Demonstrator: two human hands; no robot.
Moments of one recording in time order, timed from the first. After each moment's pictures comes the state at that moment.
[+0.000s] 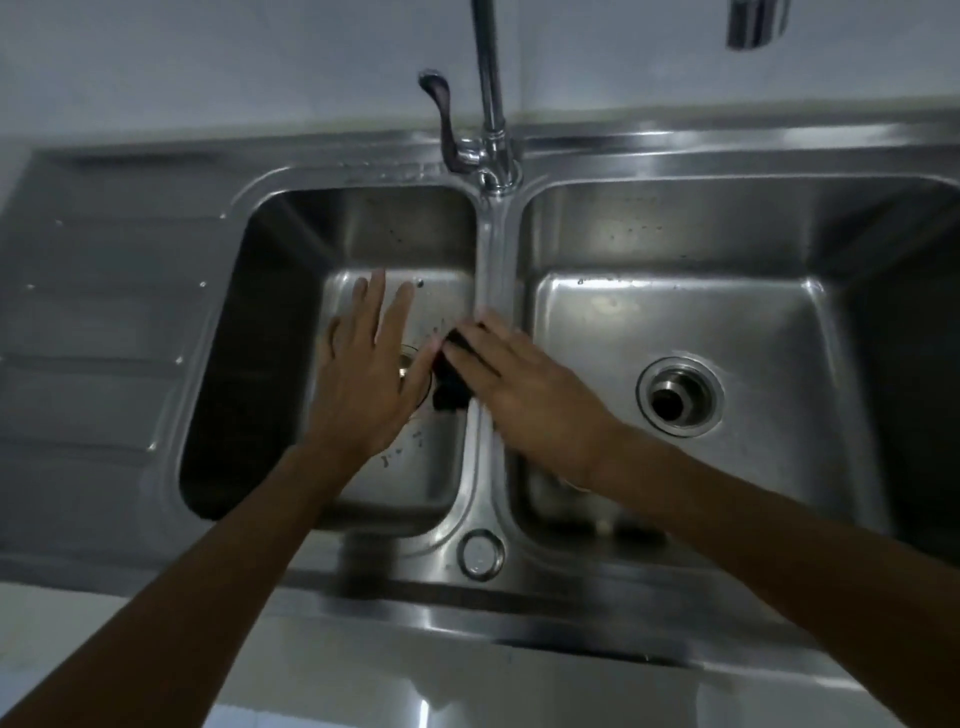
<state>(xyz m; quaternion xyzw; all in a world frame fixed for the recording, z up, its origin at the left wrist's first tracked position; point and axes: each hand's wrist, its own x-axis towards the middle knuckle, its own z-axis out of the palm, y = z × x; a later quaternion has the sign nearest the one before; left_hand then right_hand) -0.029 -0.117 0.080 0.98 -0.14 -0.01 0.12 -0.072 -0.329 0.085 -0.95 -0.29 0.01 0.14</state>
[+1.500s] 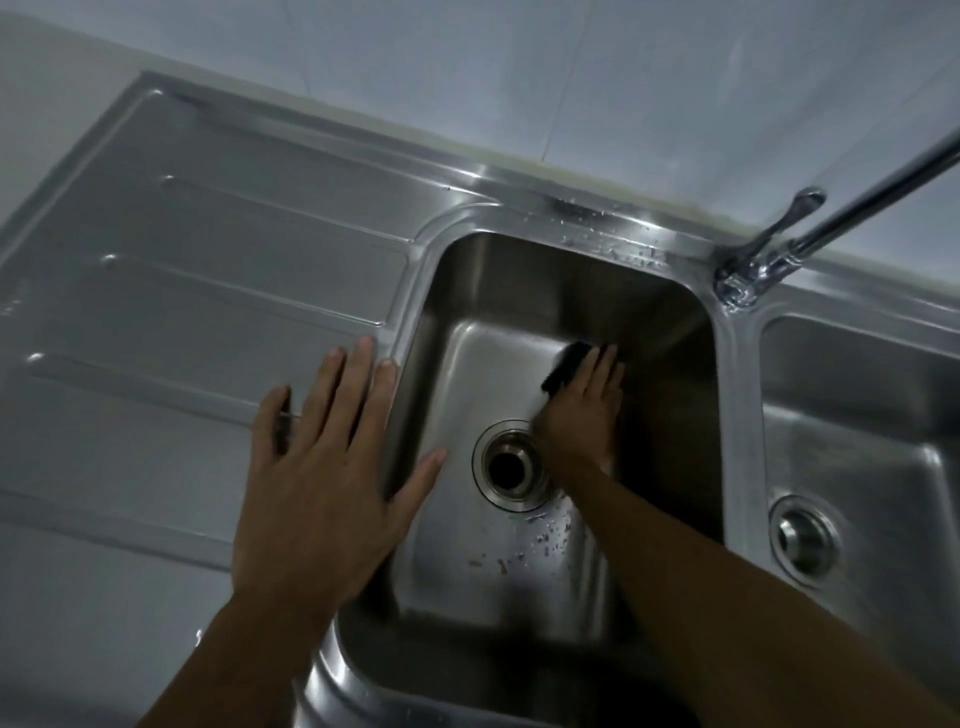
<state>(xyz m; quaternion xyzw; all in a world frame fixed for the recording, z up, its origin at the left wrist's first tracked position) -0.010 0.091 0.065 1.00 -0.07 0.00 0.01 0.085 -0.160 -0.078 -0.97 0.21 0.04 0.13</state>
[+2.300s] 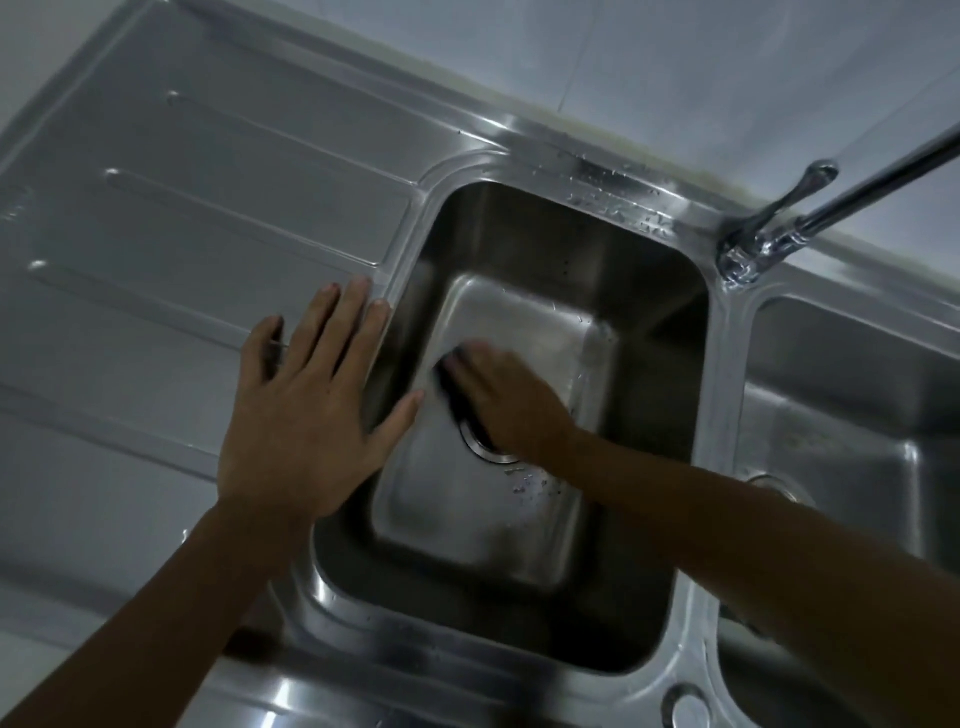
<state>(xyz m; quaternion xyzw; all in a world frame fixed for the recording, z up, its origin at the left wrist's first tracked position) -0.011 0.094 0.050 0.99 -0.07 0.09 0.01 0.060 -0.151 -0.056 -0.92 -0.38 0.09 -0.06</state>
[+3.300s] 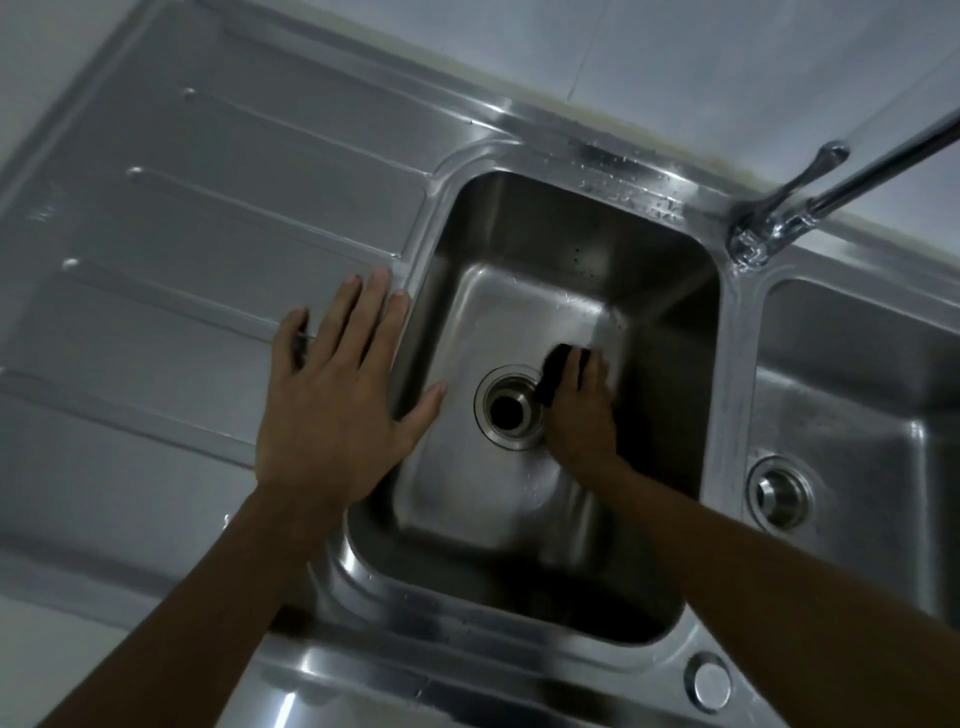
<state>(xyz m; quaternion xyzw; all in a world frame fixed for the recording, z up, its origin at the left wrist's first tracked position) -0.013 0.092 0.062 1.00 -0.07 0.03 0.00 0.020 -0.174 -0.052 -0.98 0.06 0.17 0.08</state>
